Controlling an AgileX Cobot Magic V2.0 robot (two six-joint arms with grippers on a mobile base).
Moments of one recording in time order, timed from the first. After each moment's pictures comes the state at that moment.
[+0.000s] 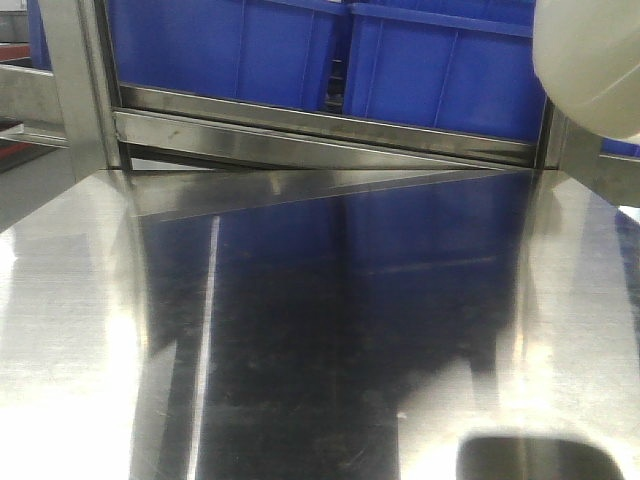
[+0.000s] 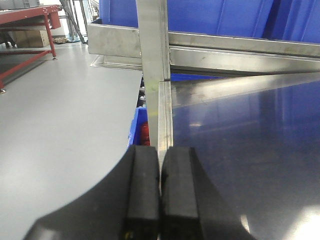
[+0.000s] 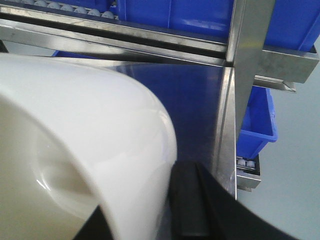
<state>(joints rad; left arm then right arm) -0.09 -0.01 0.01 0.00 0.16 0.04 0.12 0.66 -0.64 0.14 0.44 -0.02</state>
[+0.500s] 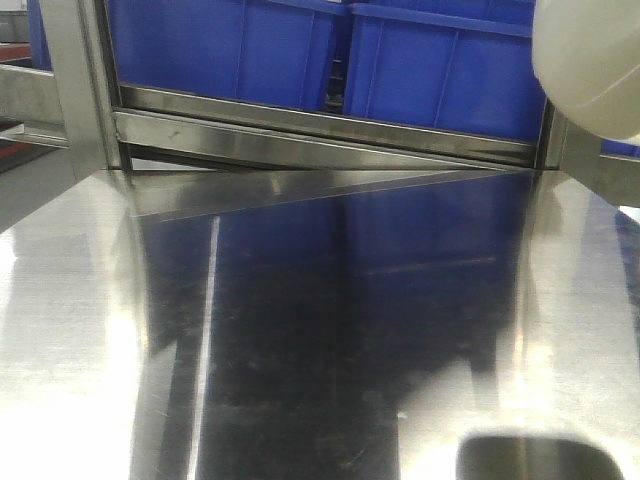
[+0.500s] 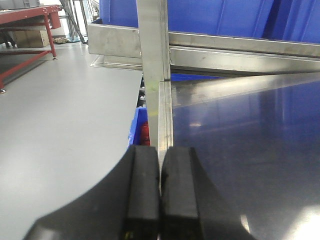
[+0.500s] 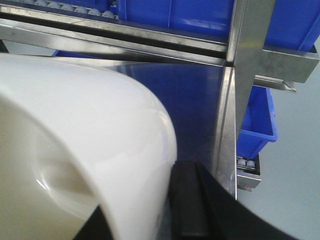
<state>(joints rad) -0.09 -0.01 0.01 0.00 0.16 0.04 0.12 0.66 -0.64 0.14 0.44 -0.02</state>
